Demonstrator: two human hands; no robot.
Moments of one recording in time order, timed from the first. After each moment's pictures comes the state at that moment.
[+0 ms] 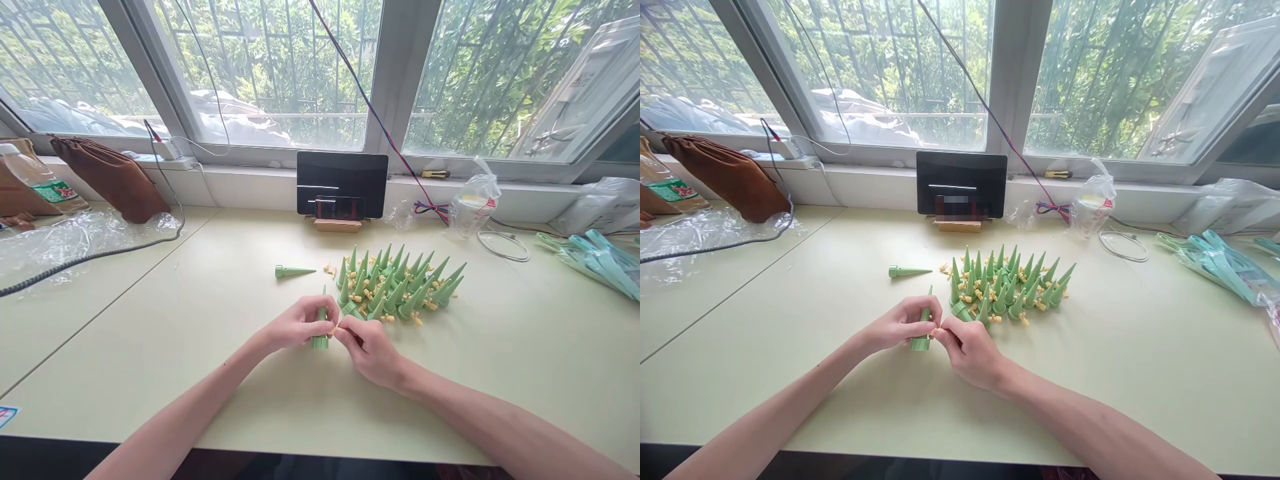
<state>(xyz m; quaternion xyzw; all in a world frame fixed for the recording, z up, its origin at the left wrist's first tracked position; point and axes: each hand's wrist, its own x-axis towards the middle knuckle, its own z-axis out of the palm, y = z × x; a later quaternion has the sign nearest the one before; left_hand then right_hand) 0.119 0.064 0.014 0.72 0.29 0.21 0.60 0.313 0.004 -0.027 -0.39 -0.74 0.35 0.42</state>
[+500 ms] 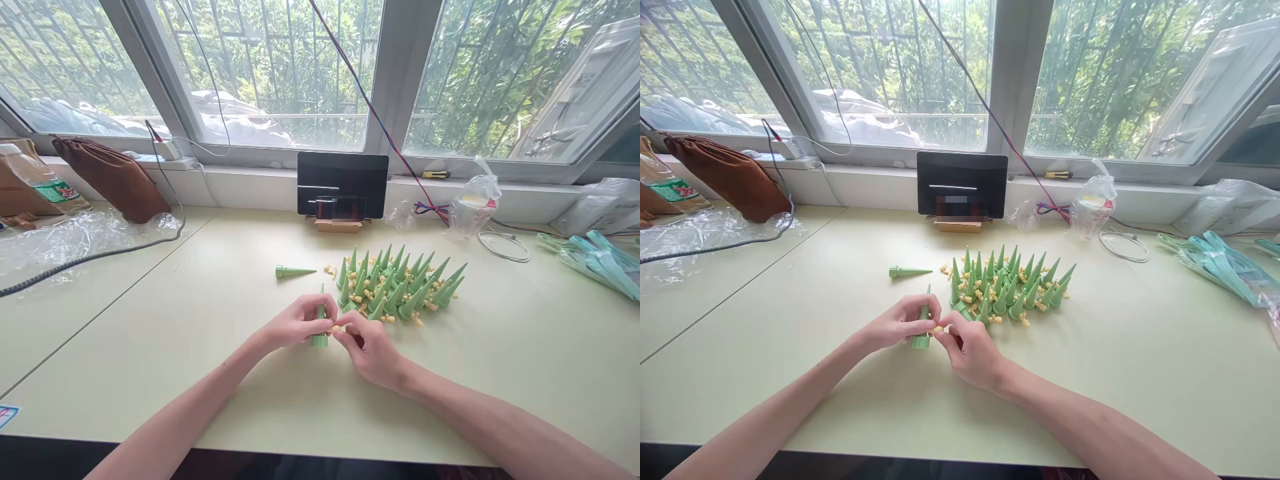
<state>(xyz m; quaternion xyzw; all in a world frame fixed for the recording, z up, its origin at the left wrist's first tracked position) 0.119 0.065 0.015 0.71 0.28 0.22 0.61 0.314 0.004 -0.034 -0.38 -0.74 0.35 0.44</state>
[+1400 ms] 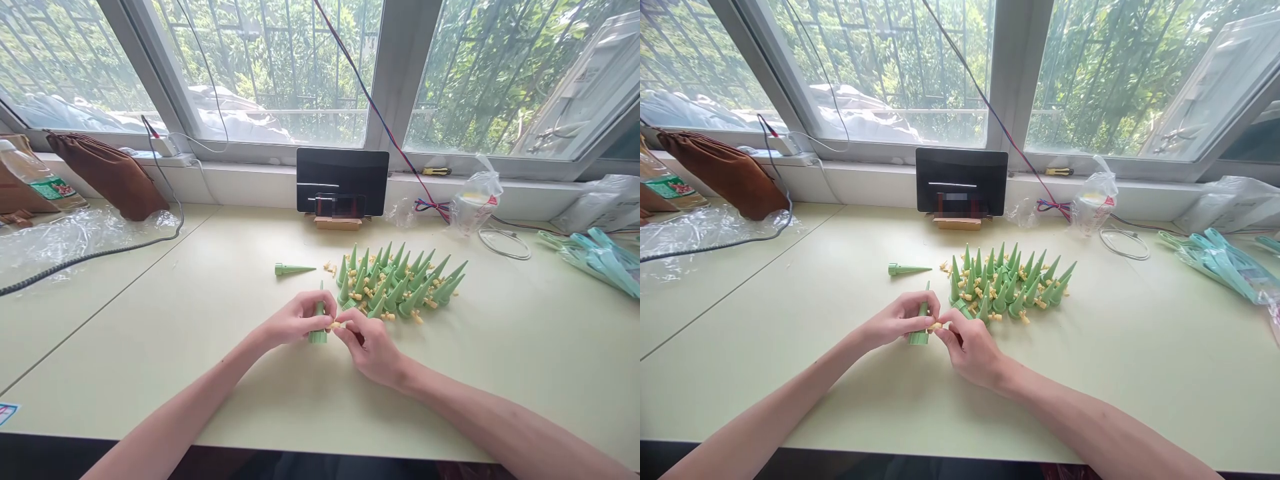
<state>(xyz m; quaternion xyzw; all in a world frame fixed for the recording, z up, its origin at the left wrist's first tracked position) 0.121 0.064 0.019 0.70 0.29 0.23 0.61 0.314 0.004 -0.033 -0.37 -0.74 0.35 0.44</state>
